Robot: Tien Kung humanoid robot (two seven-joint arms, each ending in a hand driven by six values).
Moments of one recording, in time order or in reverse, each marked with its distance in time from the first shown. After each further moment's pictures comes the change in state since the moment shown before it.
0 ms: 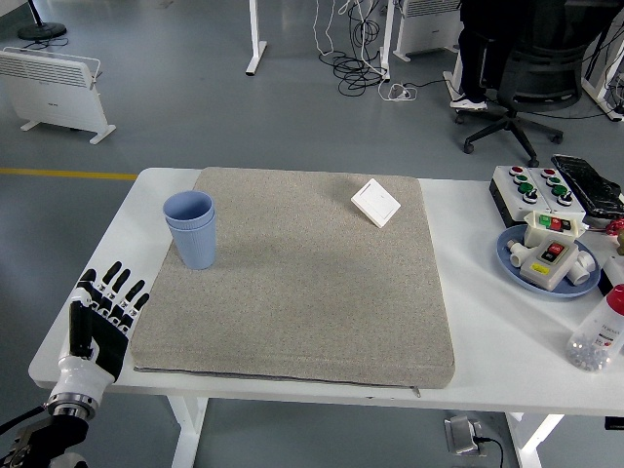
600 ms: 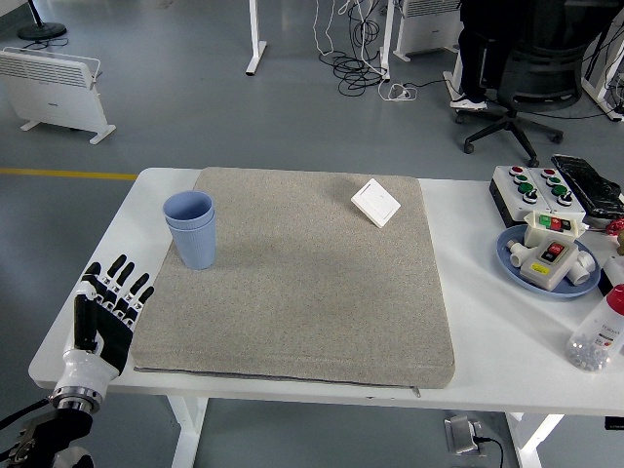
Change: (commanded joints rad) left arm -0.018 0.000 0.009 0.002 0.004 0.001 -0.001; right arm 0.006 0.003 0.005 0.000 0.008 0.001 0.002
